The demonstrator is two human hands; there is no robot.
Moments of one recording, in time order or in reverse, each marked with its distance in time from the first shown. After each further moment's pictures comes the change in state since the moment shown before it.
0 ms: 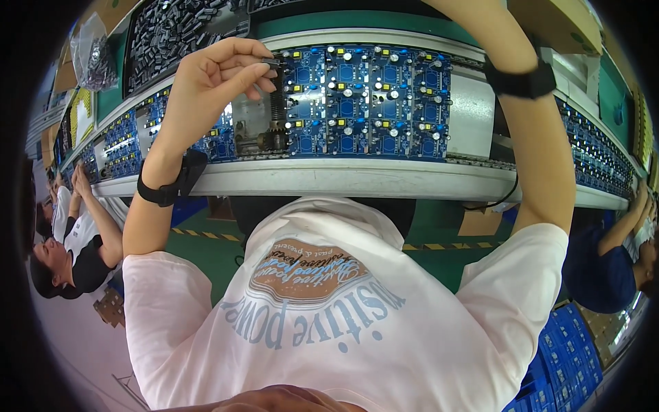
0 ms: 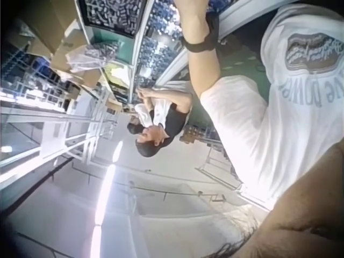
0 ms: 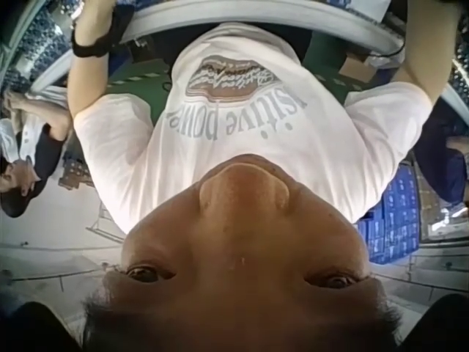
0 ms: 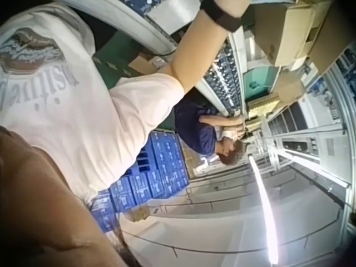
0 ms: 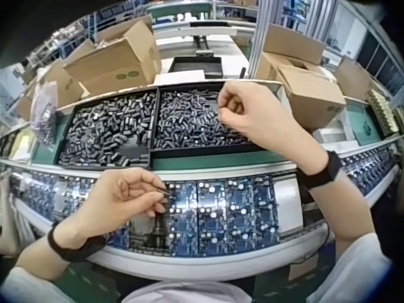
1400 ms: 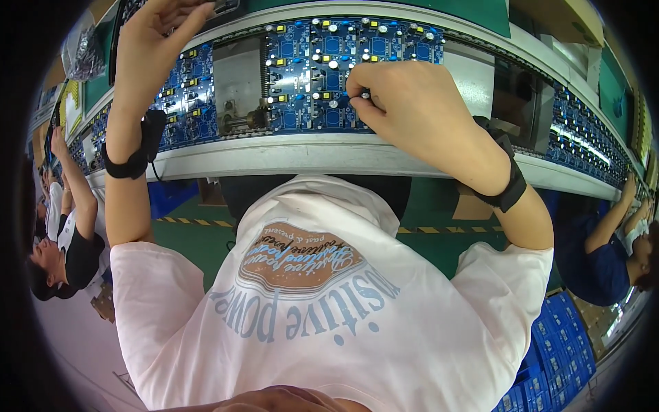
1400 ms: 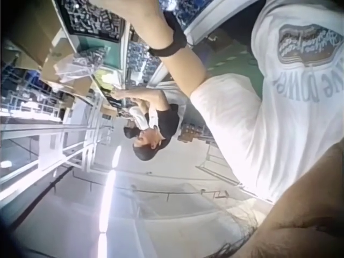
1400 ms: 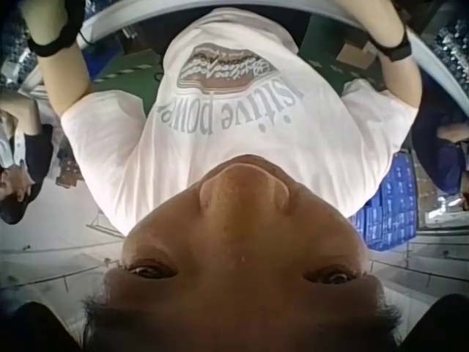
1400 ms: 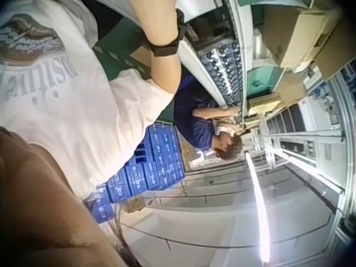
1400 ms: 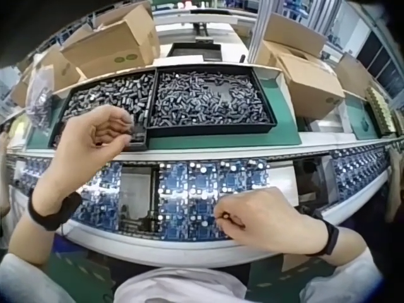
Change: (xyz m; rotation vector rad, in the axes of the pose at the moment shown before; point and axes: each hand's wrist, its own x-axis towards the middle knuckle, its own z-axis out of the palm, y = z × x) left_hand 0.017 0.024 -0.031 0.711 0.342 0.166; right_hand -0.137 -0.051 0.026 0.110 -0.420 0.018
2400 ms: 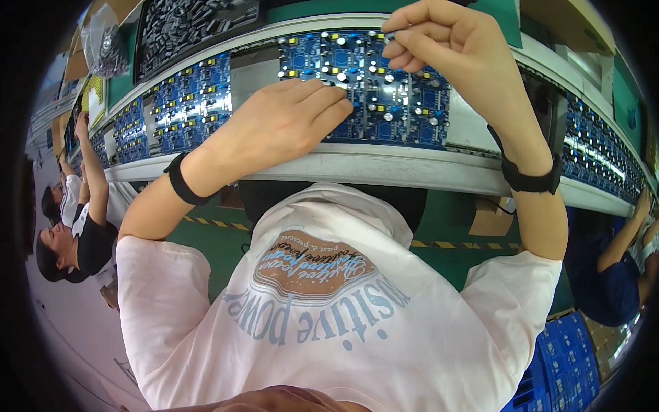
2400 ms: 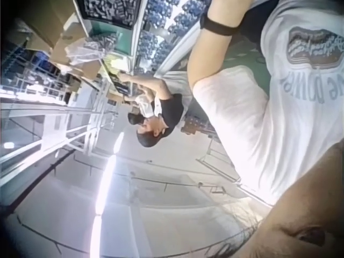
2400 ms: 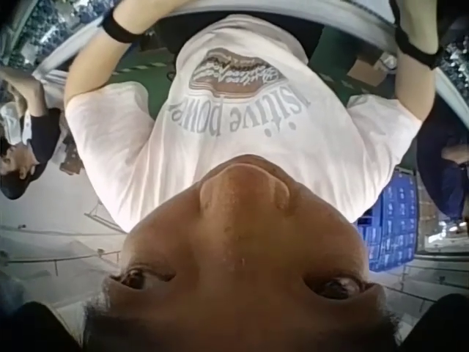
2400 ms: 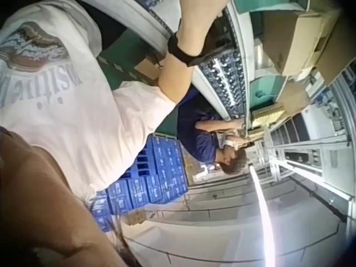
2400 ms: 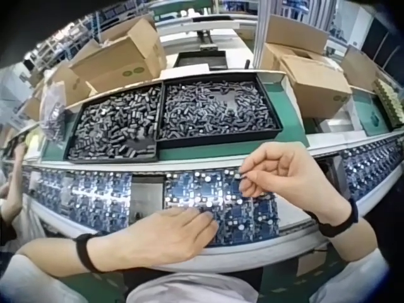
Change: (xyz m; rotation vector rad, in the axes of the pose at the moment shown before) left_hand -0.061 0.039 0.073 0.370 -0.410 0.765; right_hand 0.018 0.055 -0.032 0.748 0.061 0.119
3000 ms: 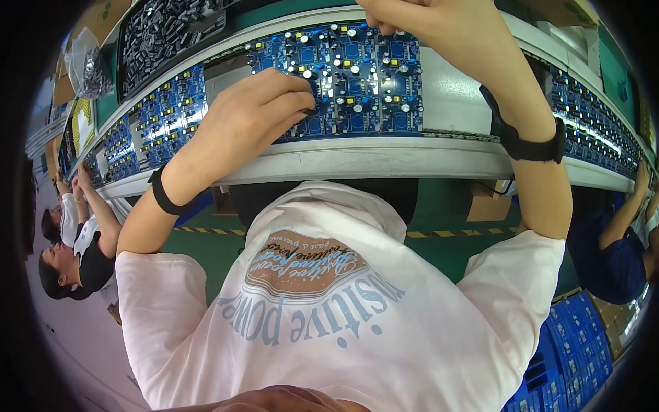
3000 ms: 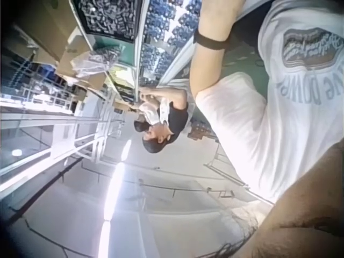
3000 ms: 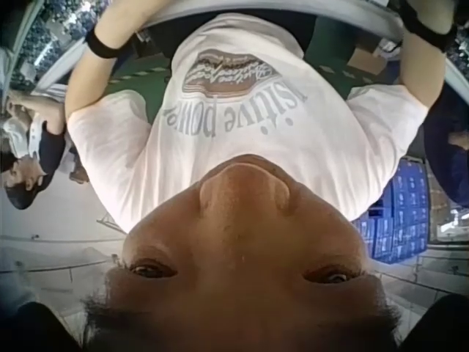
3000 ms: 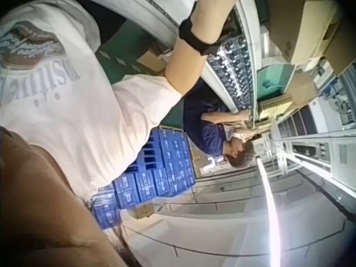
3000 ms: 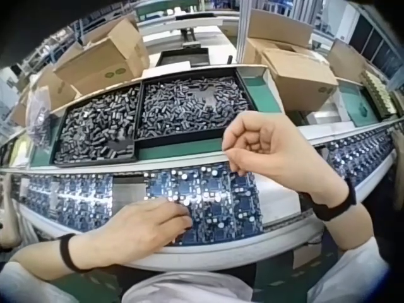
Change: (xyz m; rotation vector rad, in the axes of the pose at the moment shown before) left_hand -0.005 -0.009 0.001 -0.301 0.115 -0.147; right_hand 0.054 0.022 0.010 0.732 -0.315 -0.794
